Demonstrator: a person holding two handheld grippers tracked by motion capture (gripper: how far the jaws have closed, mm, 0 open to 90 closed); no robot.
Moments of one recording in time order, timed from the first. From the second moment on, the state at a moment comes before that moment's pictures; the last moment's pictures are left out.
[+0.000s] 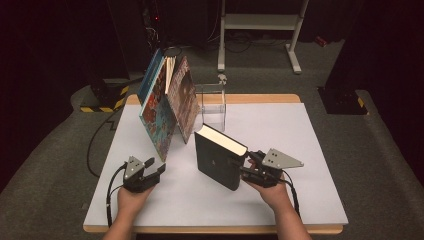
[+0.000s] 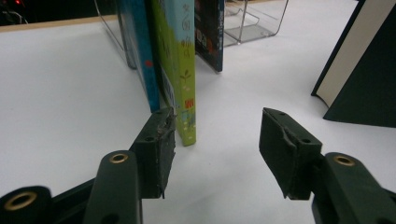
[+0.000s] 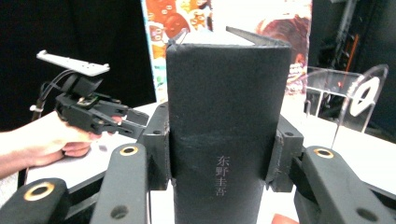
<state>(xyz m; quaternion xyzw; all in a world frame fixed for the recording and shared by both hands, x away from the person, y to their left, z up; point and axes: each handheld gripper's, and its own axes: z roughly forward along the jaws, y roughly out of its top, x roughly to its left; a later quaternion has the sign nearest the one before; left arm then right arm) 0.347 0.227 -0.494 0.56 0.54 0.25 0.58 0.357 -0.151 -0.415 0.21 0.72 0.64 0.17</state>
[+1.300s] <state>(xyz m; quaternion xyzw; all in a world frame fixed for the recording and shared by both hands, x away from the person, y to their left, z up) 0.352 0.225 -0.499 0.56 0.54 0.24 0.57 0.343 -0.174 -0.420 0.29 0.66 0.63 0.29</state>
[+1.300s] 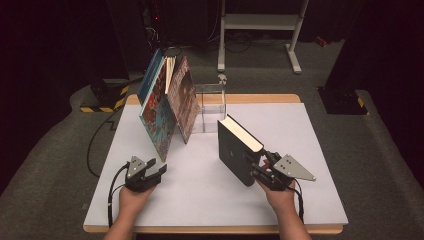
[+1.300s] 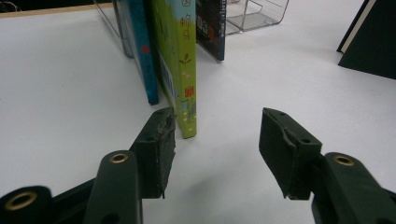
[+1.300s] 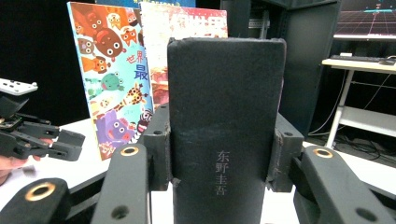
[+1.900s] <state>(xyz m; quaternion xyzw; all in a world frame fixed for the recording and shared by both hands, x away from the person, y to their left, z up) 0.353 0.224 -0.501 0.57 0.54 0.24 0.57 0.342 -0.179 -0.418 0.31 0.67 0.62 0.25</state>
